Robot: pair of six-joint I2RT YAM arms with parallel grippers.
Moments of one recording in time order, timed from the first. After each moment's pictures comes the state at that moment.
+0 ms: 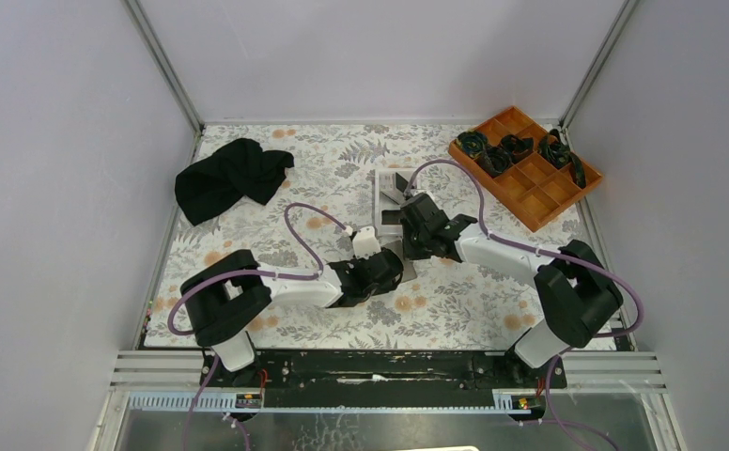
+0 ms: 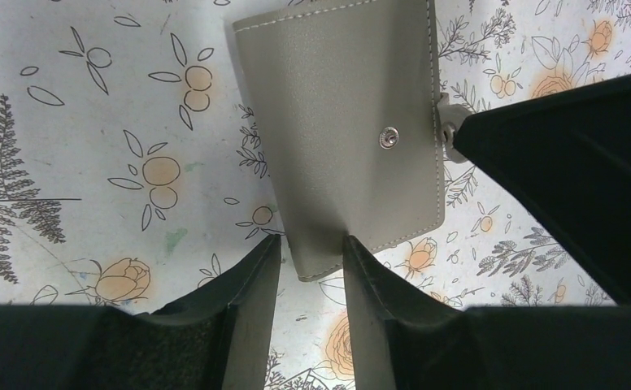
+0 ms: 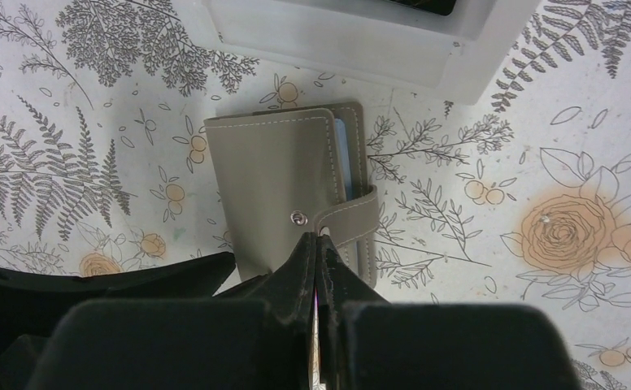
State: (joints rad) left arm -1.06 1.69 0.82 -0.06 -0.42 -1.13; right arm 0.71 1.57 0.95 -0.37 0.08 0.54
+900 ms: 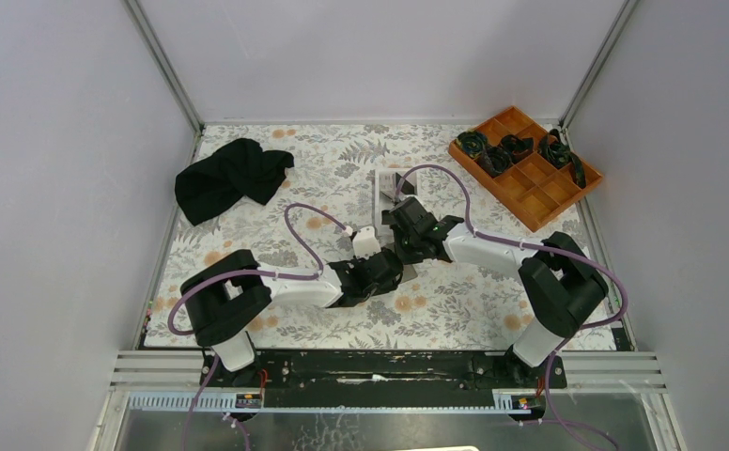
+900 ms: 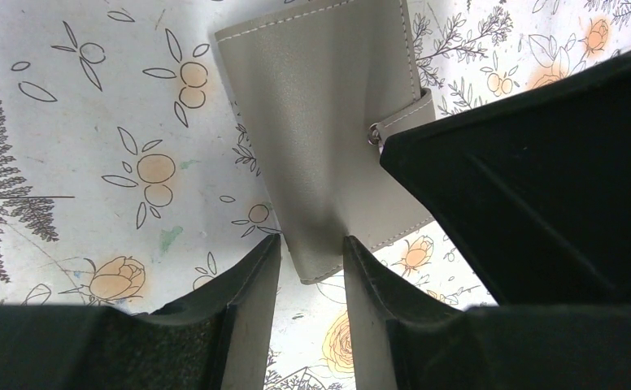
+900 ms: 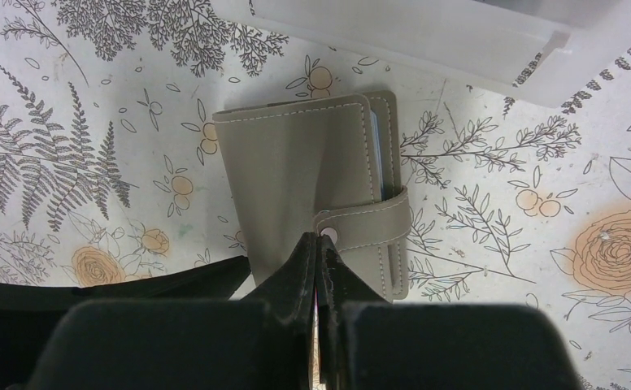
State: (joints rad) left arm -1.06 1.69 0.82 -0.06 -0.41 -1.14; right arm 0.75 1.65 0.99 -0.36 0.06 0.54
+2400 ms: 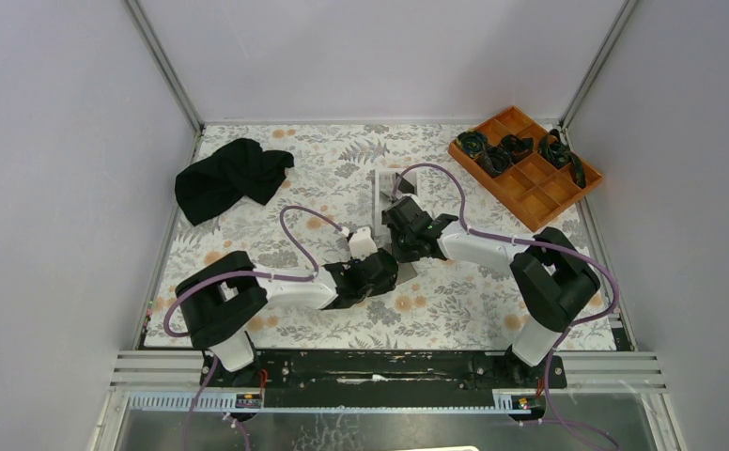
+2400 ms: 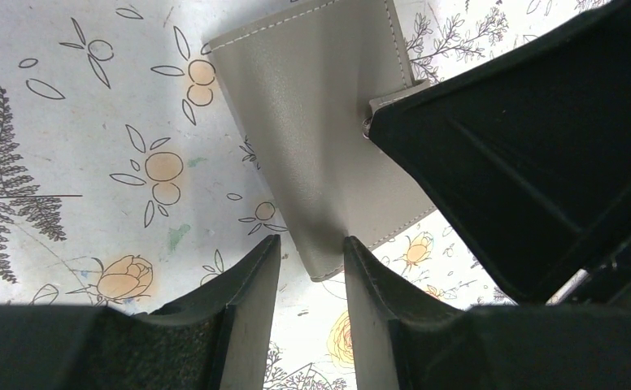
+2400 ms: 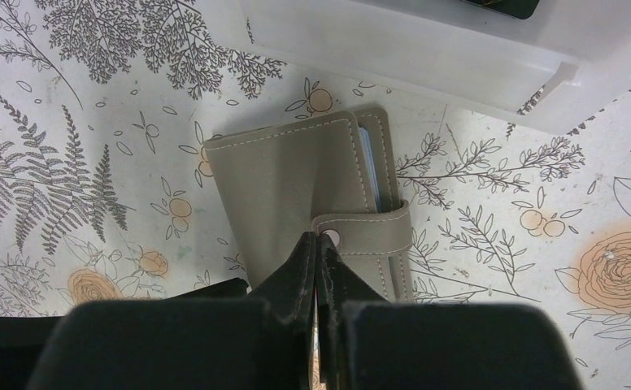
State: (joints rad) left arm -1.04 1.66 0.77 0.00 -0.40 -1.14; right arm 0.76 1.70 1.01 -0.35 0.09 0.55
